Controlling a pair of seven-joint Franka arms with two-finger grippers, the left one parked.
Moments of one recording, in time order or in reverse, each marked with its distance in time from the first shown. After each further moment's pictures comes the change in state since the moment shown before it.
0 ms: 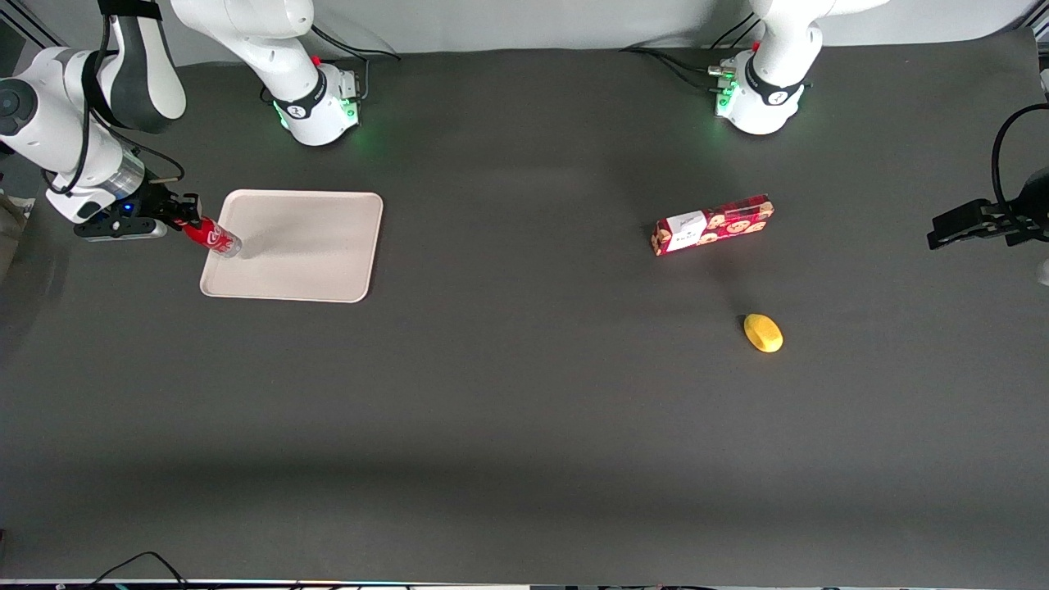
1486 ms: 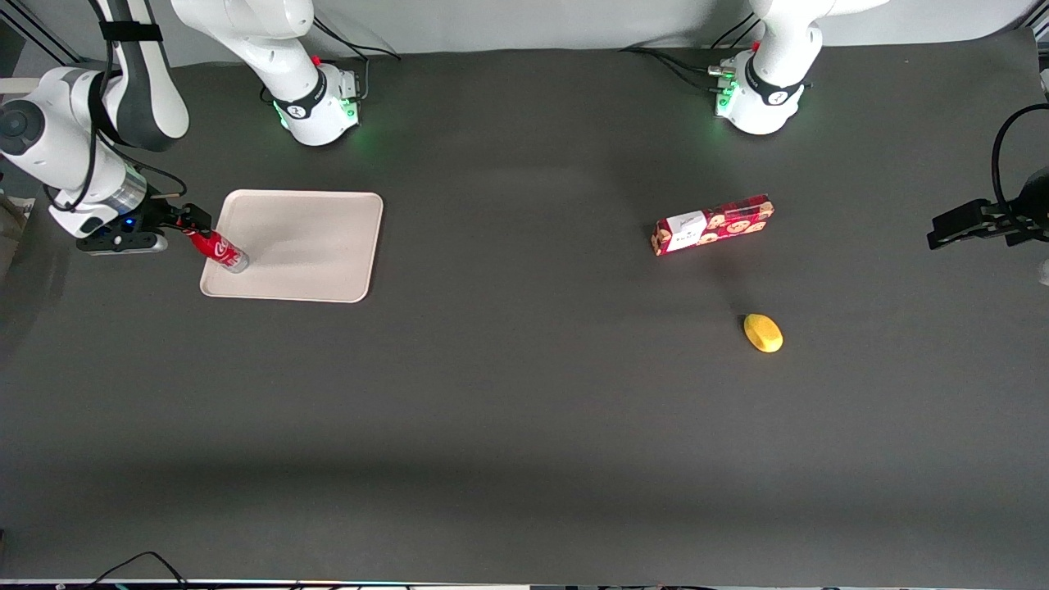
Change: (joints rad) arm -0.014 0.087 0.003 0.043 -0.005 0.078 -0.001
